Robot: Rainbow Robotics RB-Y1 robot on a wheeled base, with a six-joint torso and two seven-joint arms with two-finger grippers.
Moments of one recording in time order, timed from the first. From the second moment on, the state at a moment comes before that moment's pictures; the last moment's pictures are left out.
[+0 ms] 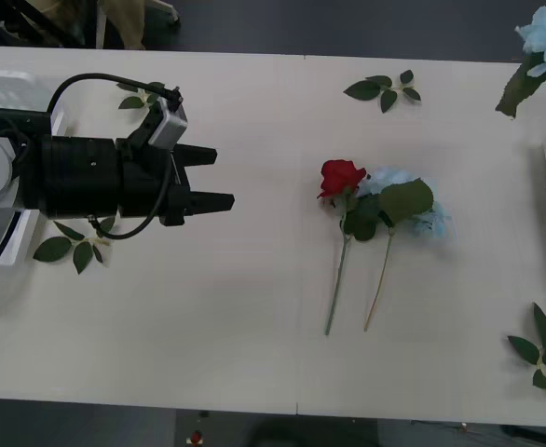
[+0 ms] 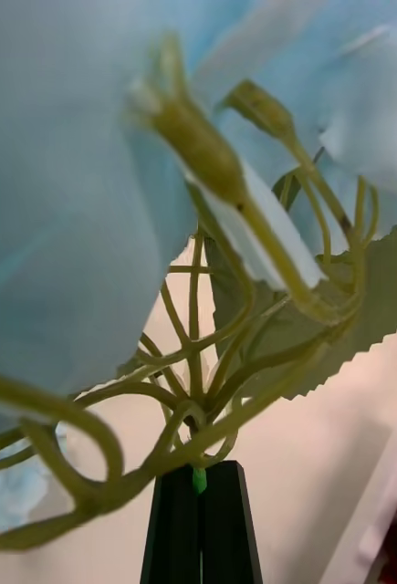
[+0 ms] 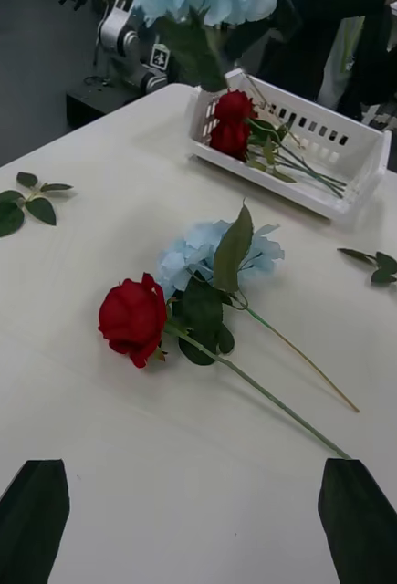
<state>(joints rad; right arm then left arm) -0.73 -0.84 -0.35 -1.04 -1.14 1.39 2.35 -0.36 0.57 -0.09 -1.79 1.54 1.14 -2.50</state>
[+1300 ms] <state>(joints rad) -0.15 -0.51 0.07 -2.05 -1.71 0.75 2.22 -0.27 0.57 -0.14 -1.74 1.73 1.05 -2.51</state>
